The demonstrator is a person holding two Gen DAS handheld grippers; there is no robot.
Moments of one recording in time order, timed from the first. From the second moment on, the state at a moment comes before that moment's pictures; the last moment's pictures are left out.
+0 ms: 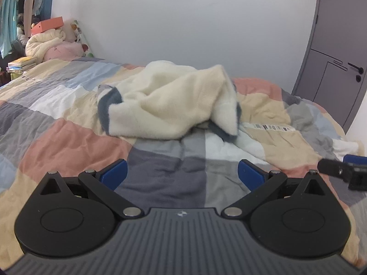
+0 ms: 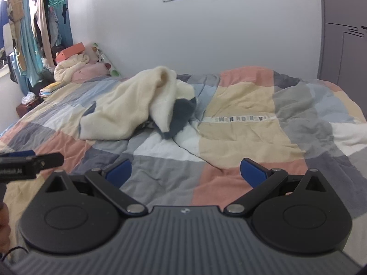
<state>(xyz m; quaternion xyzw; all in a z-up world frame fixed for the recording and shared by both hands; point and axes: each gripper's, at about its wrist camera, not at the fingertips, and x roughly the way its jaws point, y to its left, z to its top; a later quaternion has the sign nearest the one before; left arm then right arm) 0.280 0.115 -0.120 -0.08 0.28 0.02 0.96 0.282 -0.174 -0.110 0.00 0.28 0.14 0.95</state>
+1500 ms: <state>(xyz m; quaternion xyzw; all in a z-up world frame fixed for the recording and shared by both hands) 0.488 0.249 -0.261 -0.41 0.24 0.05 0.88 0.472 -0.070 -0.226 -0.06 0.22 0.20 0.95</state>
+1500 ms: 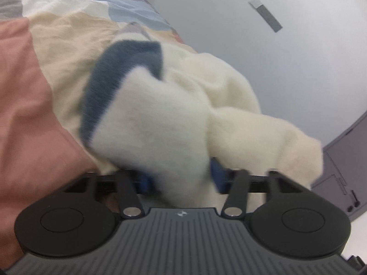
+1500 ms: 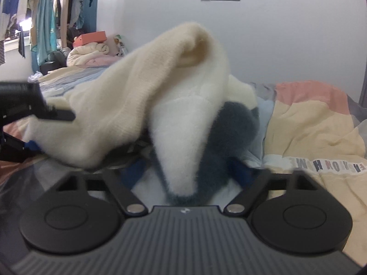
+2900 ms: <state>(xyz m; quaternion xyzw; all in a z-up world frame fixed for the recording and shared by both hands) 0.197 0.234 -0.138 -0.39 0.18 0.08 0.90 0.323 -0.214 -0.121 0.00 0.22 0.11 0.97</state>
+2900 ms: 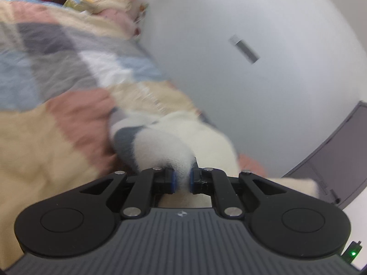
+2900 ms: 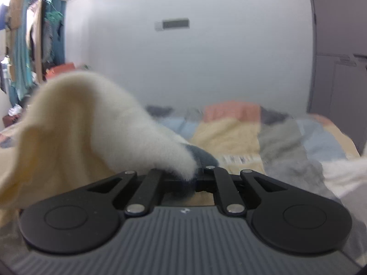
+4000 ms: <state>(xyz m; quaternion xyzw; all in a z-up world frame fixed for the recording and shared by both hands) 0.257 0.242 -0.179 -0.38 0.29 0.09 0.87 0.369 -0.224 -0.189 0.05 0.37 0.03 0.93</state>
